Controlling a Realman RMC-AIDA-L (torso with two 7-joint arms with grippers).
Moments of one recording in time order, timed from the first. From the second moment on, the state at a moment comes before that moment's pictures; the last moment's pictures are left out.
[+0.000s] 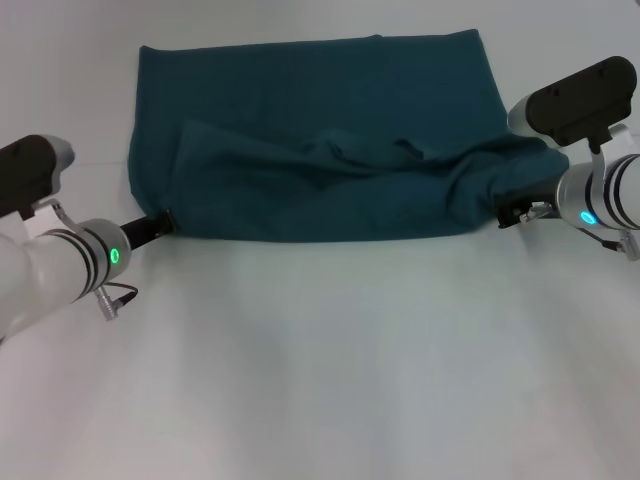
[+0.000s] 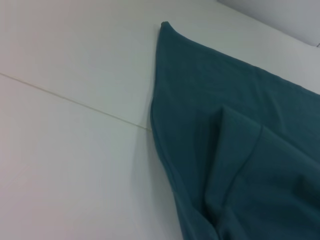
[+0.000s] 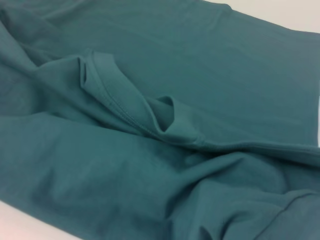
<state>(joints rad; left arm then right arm) -0.85 -2.16 -2.06 -0.34 -1.09 0.17 -2.49 0.70 2.09 -1.19 -0.78 -2.75 -0.61 2.57</state>
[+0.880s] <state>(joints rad) -0.66 -2.17 -1.97 -0.57 -1.10 0.28 -2.48 0.56 2.10 -1.34 -1.00 -2.67 -0.73 2.59</state>
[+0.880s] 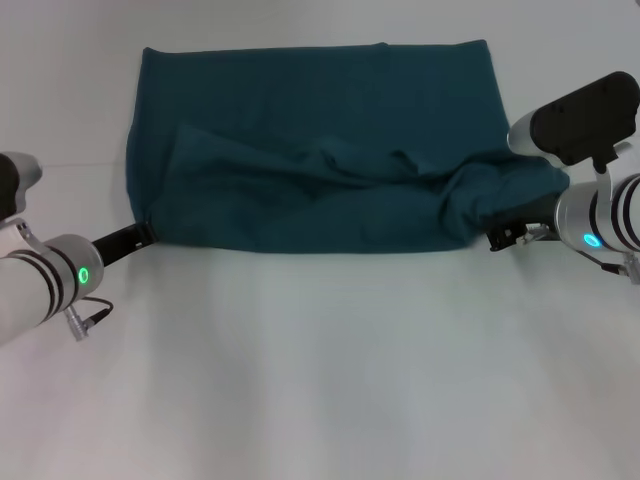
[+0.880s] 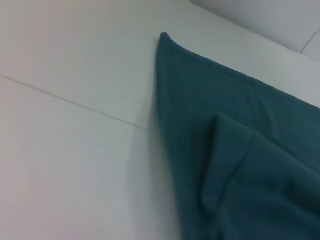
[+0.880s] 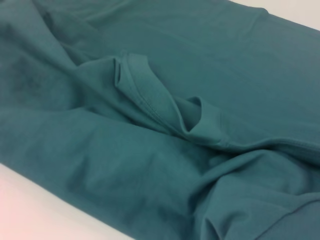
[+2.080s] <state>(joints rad) -0.57 -2.16 -1.97 -0.69 -1.23 0.31 -2.49 0.47 2.09 -1.36 -1.11 -2.66 -0.75 2.60</state>
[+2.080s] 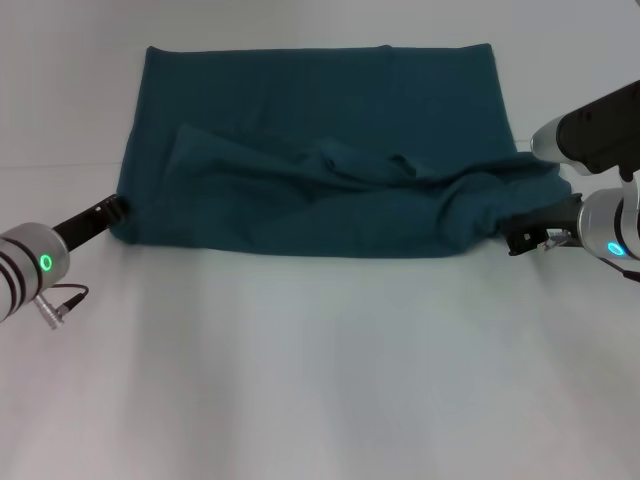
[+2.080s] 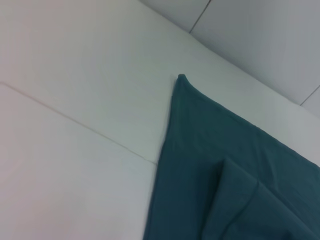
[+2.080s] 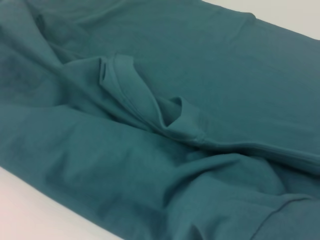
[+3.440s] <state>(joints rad) -0.72 -2.16 -2.09 -0.46 -1.23 0.27 -2.48 0.49 2.09 -1.36 -1.08 -2.66 -0.73 2.58</state>
